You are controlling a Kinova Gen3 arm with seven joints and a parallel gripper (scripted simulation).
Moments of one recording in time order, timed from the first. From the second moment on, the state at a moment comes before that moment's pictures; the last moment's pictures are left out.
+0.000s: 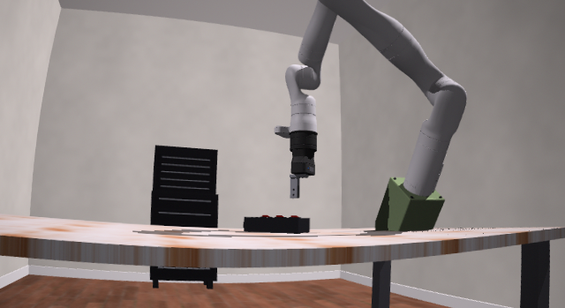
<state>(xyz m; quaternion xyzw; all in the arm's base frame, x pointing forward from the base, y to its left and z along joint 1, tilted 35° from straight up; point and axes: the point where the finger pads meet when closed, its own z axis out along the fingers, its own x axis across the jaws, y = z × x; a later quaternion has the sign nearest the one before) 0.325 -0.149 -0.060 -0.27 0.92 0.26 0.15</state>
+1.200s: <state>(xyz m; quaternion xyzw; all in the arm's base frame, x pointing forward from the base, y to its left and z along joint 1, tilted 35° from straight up) 0.328 -0.145 -0.068 -0.27 0.92 0.26 0.15</state>
